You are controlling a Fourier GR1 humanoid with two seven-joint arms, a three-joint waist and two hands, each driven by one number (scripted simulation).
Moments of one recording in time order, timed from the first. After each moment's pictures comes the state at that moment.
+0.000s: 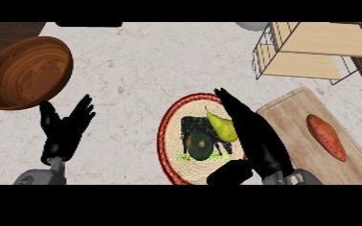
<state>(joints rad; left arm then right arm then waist) -0.06 0.31 -0.09 -1.32 0.30 0.12 0.25 -0.28 -0.28 0.57 -1.91 0.42 0.06 0.91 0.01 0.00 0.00</state>
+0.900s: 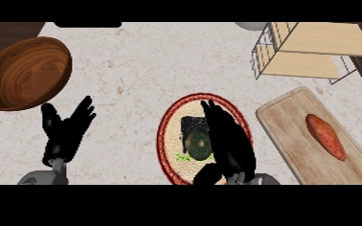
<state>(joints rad) -0.05 0.26 -0.04 -1.32 0.23 0.08 0.25 -0.23 -0.09 0.64 -1.74 0.72 0.13 0.96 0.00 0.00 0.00</state>
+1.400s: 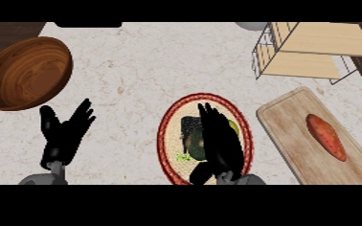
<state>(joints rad) -0.03 0.24 0.00 -1.33 0.20 0.05 0.26 -0.20 -0.01 0.63 -1.61 0.85 0.09 0.90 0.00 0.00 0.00</state>
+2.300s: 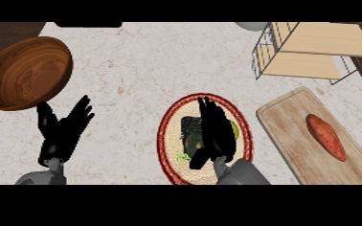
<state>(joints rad) -0.04 0.21 0.05 -1.36 0.16 0.01 0.30 -0.28 0.00 0.60 -1.30 0.86 -0.13 0.73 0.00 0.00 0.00</state>
